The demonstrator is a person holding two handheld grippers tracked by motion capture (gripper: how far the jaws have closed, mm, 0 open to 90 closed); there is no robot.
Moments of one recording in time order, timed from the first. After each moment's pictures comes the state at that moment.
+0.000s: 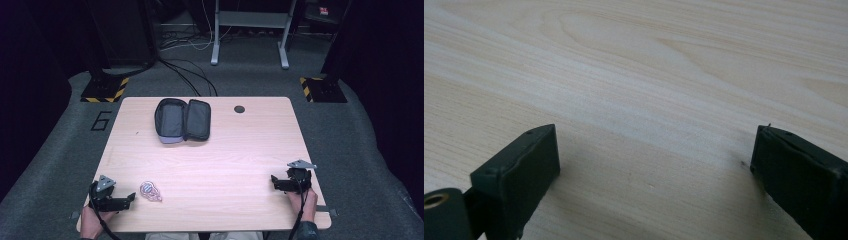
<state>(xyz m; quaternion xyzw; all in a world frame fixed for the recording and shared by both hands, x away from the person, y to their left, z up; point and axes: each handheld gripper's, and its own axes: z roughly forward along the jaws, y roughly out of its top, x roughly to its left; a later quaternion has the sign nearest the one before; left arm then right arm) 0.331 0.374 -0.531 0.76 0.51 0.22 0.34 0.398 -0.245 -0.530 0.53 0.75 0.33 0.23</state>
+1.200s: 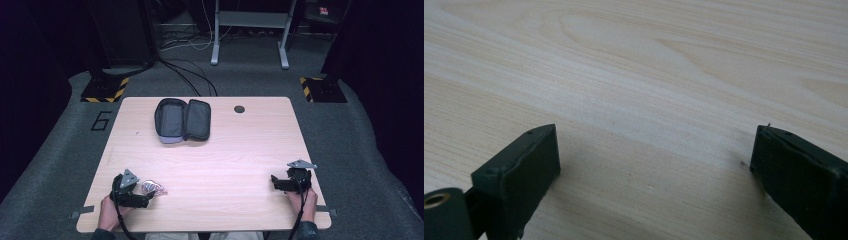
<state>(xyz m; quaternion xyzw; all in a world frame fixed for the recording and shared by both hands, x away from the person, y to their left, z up) 0.350 0.316 -0.522 0.82 0.41 0.21 0.34 0.398 -0.245 -0.529 0.53 0.75 0.33 0.23</state>
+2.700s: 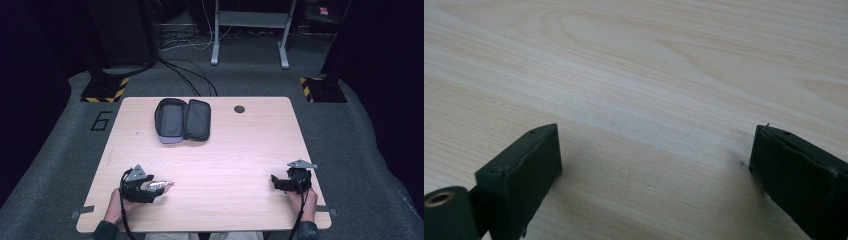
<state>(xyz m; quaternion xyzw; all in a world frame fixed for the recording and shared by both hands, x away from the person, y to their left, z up) 0.369 0.300 -0.521 0.84 0.34 0.13 0.39 0.398 -0.245 -0.529 0.53 0.74 0.33 0.23</state>
